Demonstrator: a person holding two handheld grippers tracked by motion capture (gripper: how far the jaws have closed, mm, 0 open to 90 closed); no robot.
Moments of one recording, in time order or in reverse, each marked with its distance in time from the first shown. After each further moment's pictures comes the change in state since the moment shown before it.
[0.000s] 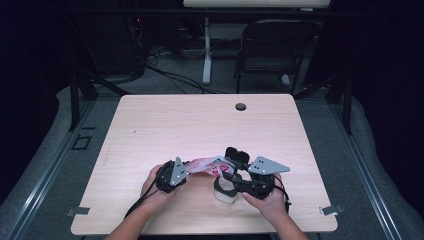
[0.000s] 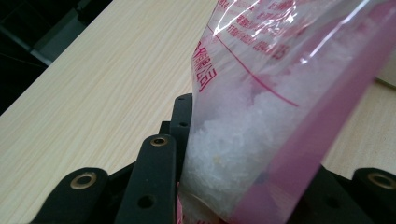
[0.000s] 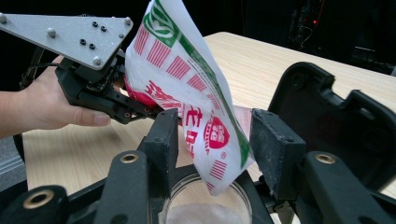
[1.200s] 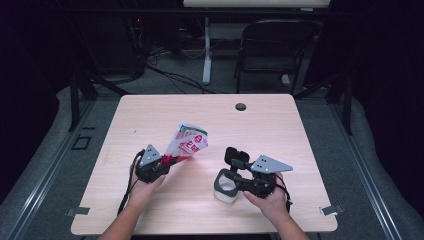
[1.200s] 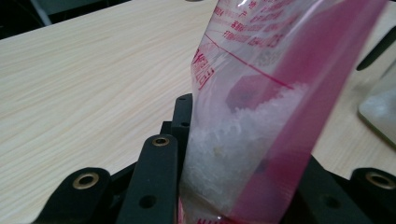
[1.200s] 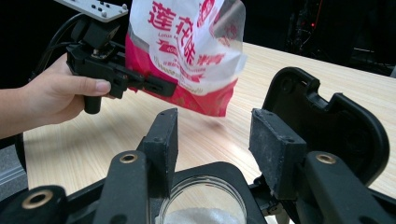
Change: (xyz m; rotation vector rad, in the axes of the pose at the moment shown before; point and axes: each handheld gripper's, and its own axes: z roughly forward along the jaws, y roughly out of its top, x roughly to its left) left arm 0.053 -0.035 -0.019 -0.118 -0.014 -0.427; right arm -0.004 0.000 -0.002 -0.022 0.001 0.023
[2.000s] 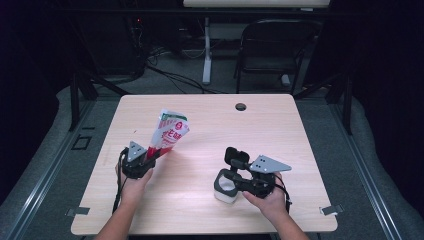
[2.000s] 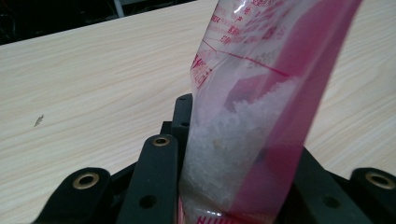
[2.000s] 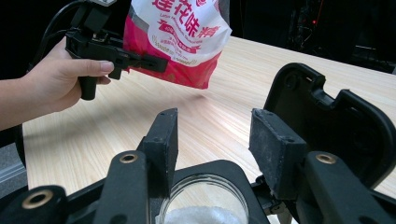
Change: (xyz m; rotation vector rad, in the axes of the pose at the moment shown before) left arm 0.026 -0.006 -0.018 0.003 0.217 -0.108; right arm 0.000 -0.001 0.002 0.007 0.002 0.003
